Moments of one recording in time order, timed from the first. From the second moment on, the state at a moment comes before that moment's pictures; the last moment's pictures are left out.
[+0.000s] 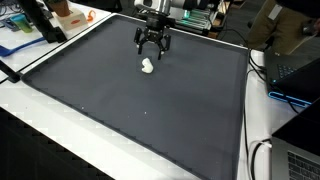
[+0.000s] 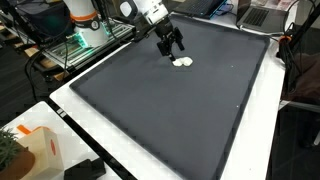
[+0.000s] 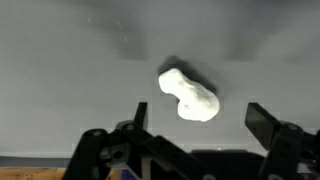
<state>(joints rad) 0.18 0.36 0.04 -2.68 0.18 3.67 -0.07</state>
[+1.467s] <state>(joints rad) 0.31 0.20 -0.05 -2.62 0.40 3.37 -0.16</state>
